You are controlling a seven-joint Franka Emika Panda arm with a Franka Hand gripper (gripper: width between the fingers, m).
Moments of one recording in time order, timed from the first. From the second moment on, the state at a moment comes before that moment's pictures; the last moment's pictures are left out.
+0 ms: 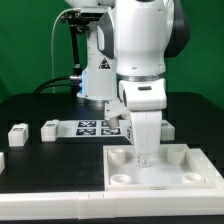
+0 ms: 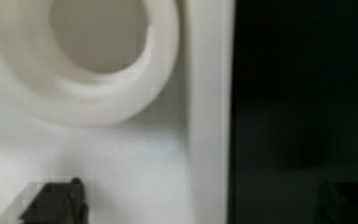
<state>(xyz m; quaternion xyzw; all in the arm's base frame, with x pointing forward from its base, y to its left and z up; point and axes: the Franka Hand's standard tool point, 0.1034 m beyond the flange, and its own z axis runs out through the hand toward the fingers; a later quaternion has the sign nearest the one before) 0.485 0.059 0.007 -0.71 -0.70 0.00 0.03</state>
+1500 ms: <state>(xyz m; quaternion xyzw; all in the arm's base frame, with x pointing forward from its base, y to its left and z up) 0.424 0.100 0.053 -0.99 -0.17 -0.01 0.03</state>
